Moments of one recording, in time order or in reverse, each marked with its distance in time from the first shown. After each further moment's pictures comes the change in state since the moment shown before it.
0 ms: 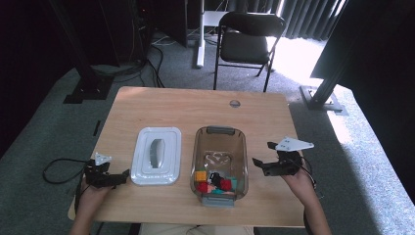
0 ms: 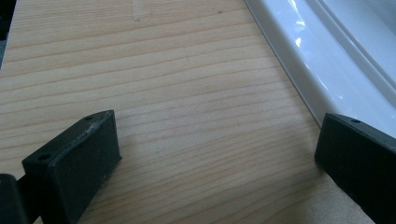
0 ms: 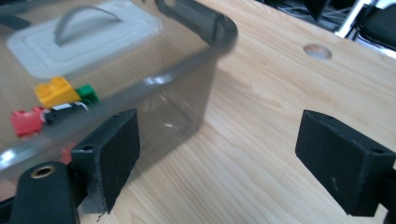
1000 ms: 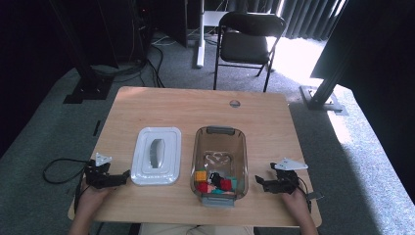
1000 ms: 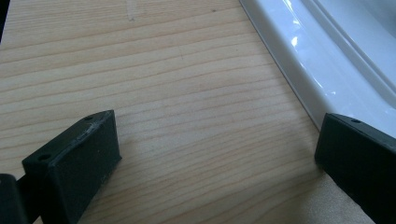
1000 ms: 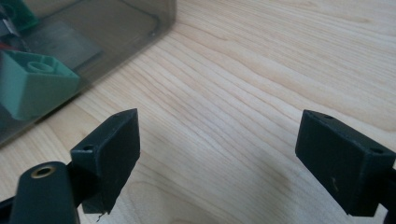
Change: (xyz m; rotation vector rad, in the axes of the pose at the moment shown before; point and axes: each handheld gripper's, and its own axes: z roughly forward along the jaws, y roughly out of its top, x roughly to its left) left arm -0.001 -0.001 -0.001 0.002 -0.011 0.013; right arm -0.003 -0.093 0.031 0.083 -0.062 0.126
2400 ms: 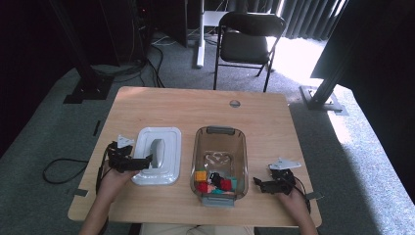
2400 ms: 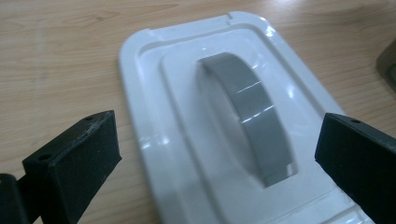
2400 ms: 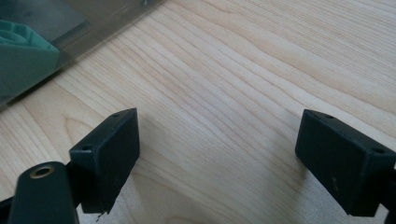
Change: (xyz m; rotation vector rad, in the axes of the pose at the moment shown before) left arm -0.068 0.077 -0.008 -0.065 -0.101 0.027; right arm 0.004 0.001 0.011 0.096 -0.025 -0.031
